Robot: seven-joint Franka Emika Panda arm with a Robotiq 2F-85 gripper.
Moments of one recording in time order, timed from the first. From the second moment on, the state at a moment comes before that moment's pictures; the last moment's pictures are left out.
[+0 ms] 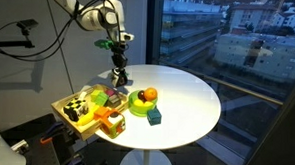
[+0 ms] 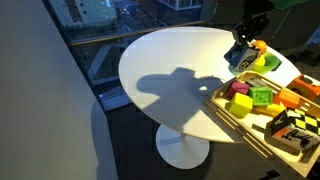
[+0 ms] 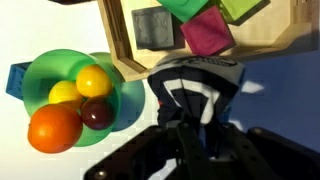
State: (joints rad) arm 0.21 0.18 0.01 -2.08 -0.13 2.18 0.36
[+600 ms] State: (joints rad) arm 0.14 0.09 0.01 -2.25 -0.17 2.21 0.35
